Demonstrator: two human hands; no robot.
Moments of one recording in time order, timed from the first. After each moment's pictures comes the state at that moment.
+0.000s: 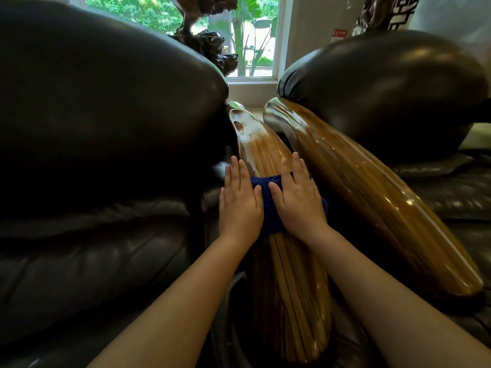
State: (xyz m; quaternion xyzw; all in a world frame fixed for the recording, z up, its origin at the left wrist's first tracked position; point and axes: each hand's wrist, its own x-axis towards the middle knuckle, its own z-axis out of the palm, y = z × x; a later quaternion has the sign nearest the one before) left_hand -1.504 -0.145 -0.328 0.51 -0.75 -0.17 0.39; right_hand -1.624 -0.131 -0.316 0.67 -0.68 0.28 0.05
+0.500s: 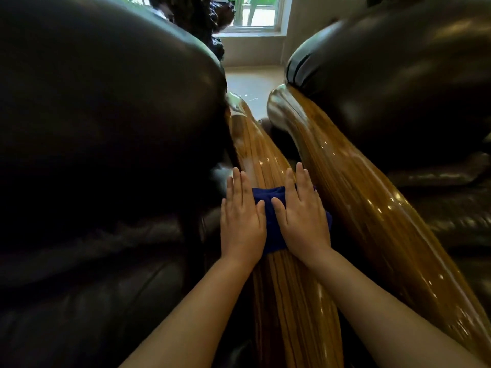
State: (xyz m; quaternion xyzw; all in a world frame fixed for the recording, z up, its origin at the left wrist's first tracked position) left_hand -1.514 -0.238 -0.295 0.53 -0.74 -0.22 0.36; right_hand -1.629 -0.221 -0.284 0.66 -0.71 0.25 0.01
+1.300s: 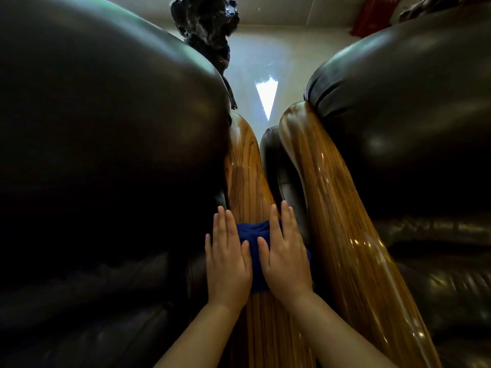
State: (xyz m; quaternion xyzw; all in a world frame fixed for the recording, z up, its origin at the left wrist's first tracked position) left_hand -1.534 -0.337 -0.263 0.64 -0.67 -0.26 0.28; right_hand -1.641 -0.338 -0.254 0.67 -0.71 0.21 -0.12
